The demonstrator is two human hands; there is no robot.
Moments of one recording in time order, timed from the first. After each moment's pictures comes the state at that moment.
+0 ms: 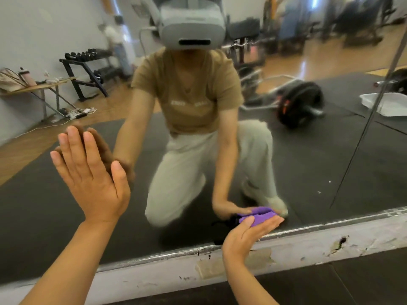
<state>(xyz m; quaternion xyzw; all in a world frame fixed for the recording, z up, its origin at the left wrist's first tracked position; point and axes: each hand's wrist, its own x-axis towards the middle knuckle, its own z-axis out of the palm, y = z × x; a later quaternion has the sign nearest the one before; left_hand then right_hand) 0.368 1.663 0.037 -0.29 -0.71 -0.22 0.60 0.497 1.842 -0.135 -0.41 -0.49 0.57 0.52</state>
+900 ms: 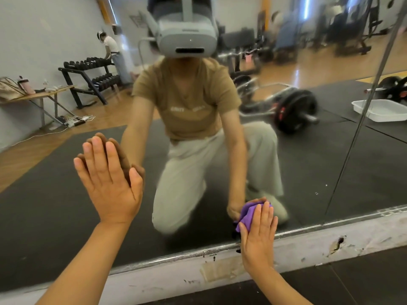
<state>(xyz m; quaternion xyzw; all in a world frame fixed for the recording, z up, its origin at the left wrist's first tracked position) 0.363 1.662 0.036 -0.29 -0.70 -0.18 0.62 0.530 1.884 -0.177 -0.26 -0.84 0.16 0.44</state>
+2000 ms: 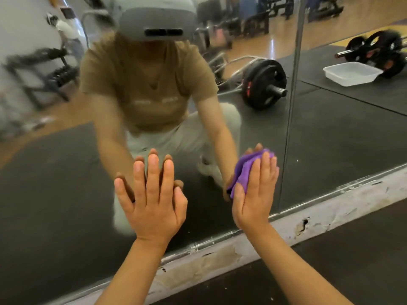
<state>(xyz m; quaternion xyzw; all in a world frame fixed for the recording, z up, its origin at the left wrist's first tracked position) 0.456 1.855 -0.051 -0.39 -0.68 -0.12 0.61 0.558 2.014 -0.119 -0.17 -0.74 0.17 0.63</state>
